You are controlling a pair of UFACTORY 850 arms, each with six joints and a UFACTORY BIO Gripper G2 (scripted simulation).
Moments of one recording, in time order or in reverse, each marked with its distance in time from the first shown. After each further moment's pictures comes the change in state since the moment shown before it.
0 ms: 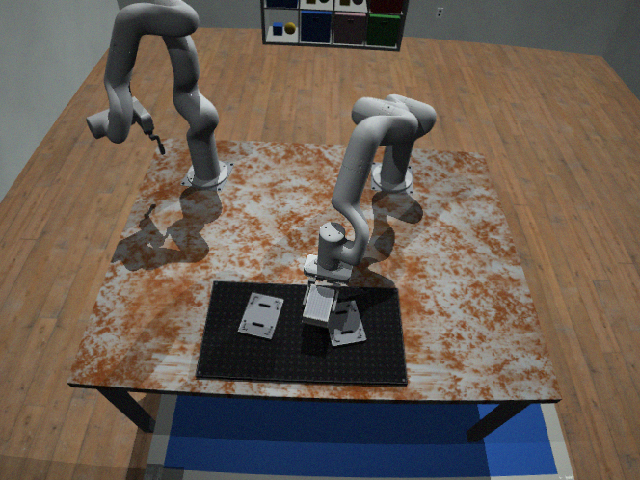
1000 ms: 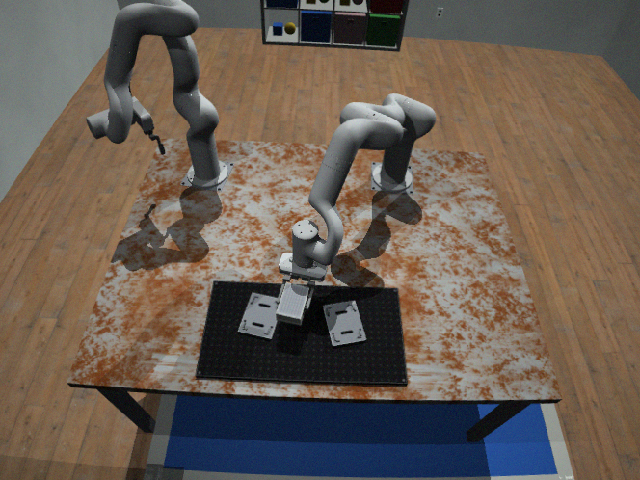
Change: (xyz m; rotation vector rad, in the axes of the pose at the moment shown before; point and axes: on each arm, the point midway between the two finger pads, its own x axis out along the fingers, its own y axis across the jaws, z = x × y) left arm 0.012 -0.086 0.000 0.000 0.000 0.000; right arm 0.000 0.000 0.000 0.000 0.000 0.000
